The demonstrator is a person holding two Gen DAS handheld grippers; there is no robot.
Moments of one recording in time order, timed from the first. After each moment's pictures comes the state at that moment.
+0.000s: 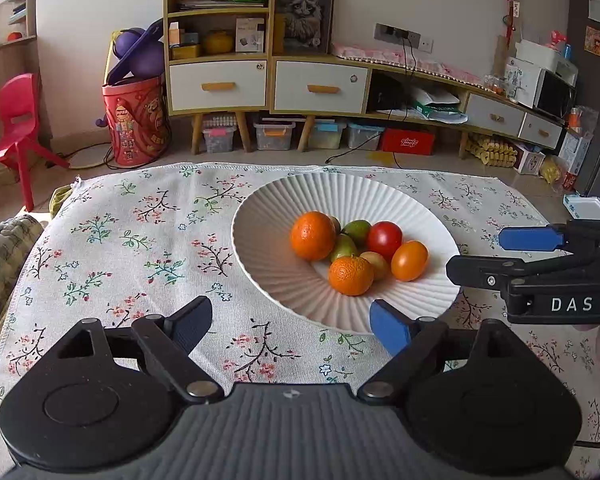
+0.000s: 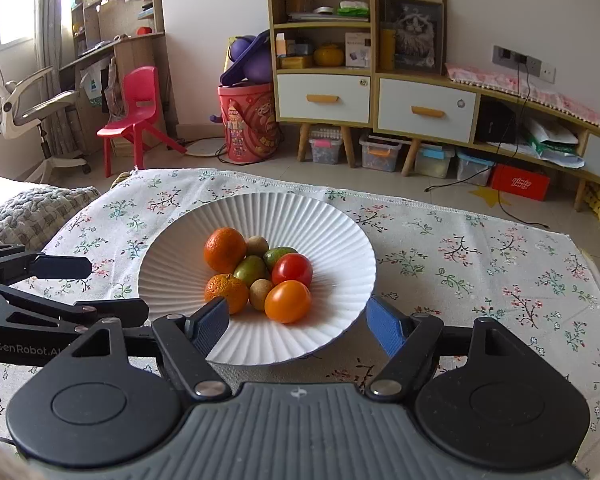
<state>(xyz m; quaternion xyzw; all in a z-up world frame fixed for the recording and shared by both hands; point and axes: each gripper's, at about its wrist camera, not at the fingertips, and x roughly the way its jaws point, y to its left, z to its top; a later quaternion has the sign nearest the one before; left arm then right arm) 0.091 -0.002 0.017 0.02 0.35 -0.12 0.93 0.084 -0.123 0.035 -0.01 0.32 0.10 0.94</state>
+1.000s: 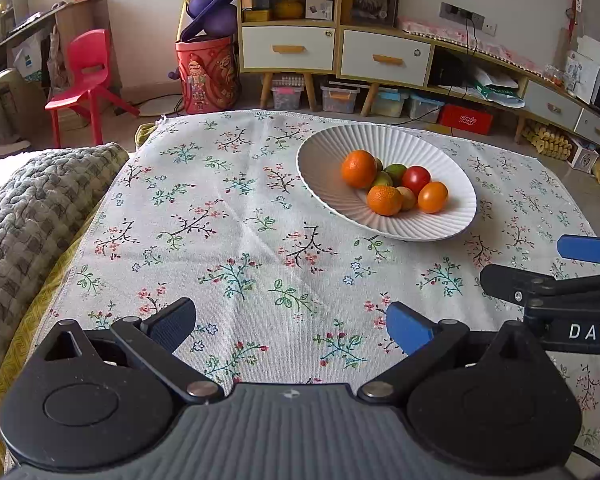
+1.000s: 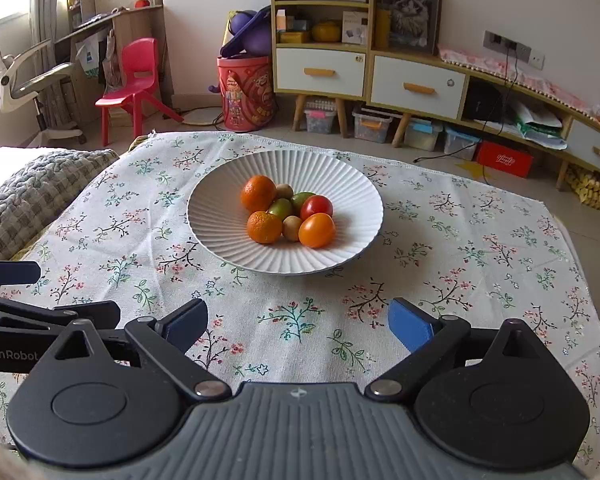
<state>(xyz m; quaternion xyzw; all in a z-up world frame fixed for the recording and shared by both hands) 0.022 0.005 0.030 0.01 0.40 0.00 0.91 0.030 -0.098 0.042 -0.03 0.36 0.07 0.93</state>
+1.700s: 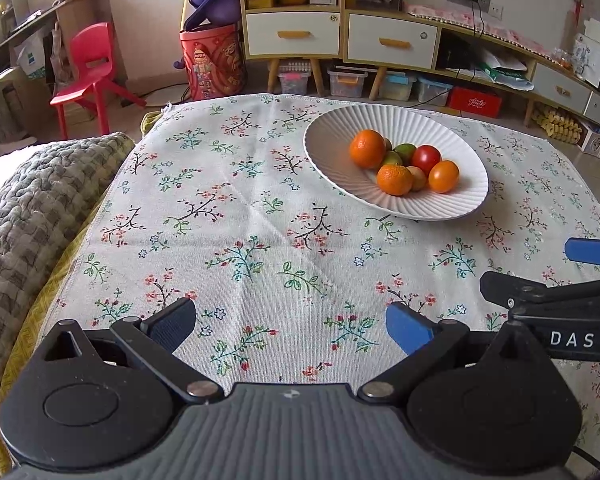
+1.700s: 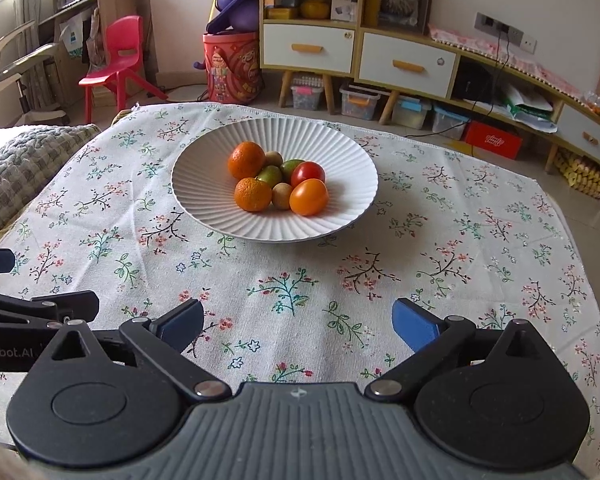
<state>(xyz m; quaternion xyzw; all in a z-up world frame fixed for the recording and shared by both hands) 0.019 0.003 0.025 0.02 0.42 0.00 0.91 0.030 -0.093 0.026 -0.04 0.39 0.05 0.92</state>
